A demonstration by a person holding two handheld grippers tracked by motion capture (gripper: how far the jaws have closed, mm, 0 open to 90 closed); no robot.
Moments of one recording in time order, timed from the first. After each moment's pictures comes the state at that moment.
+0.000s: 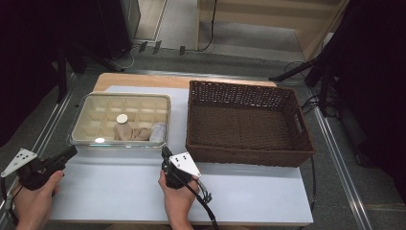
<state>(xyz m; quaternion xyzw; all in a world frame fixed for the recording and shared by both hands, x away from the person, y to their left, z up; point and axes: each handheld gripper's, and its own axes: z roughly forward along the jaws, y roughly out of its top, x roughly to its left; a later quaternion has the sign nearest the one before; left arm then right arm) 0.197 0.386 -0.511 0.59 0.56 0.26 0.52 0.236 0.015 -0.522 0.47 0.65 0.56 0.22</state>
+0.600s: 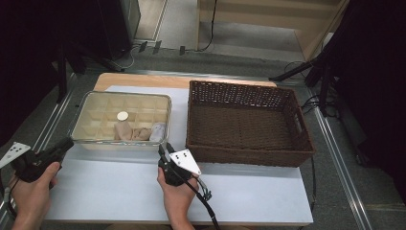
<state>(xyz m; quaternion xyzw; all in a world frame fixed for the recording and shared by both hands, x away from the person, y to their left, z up) 0.208 0.403 -0.505 0.54 0.59 0.27 0.54 0.241 0.016 -0.515 0.47 0.63 0.58 0.23</state>
